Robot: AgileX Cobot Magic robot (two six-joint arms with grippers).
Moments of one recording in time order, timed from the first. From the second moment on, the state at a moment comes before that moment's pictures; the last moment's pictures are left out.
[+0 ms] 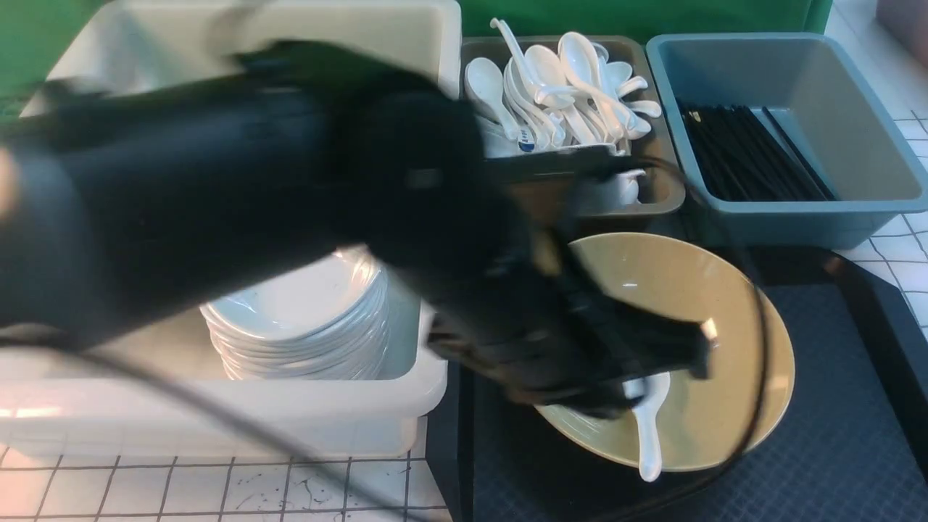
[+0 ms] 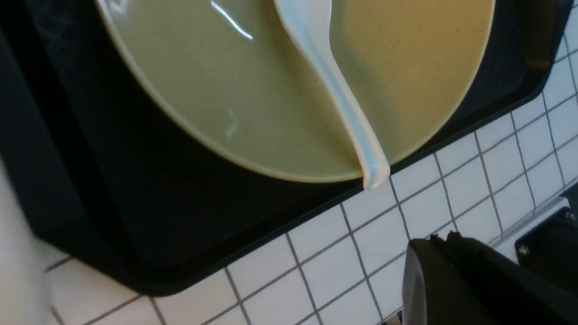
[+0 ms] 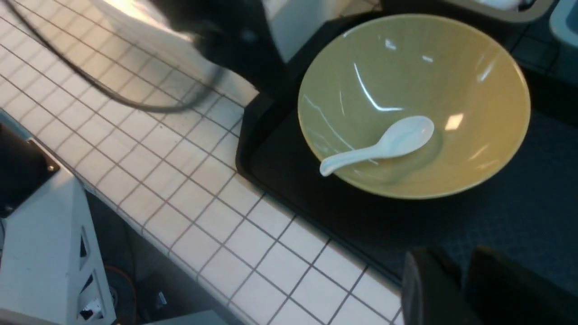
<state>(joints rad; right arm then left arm) 0.99 0.43 -1.02 -0.24 1.17 0.45 -0.93 1.60 -1.38 -0.21 0.94 -0.43</state>
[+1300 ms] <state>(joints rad) 0.99 0.35 -1.02 -0.24 1.17 0.31 -0.94 2.22 -1.89 -0.06 1.22 -0.43</state>
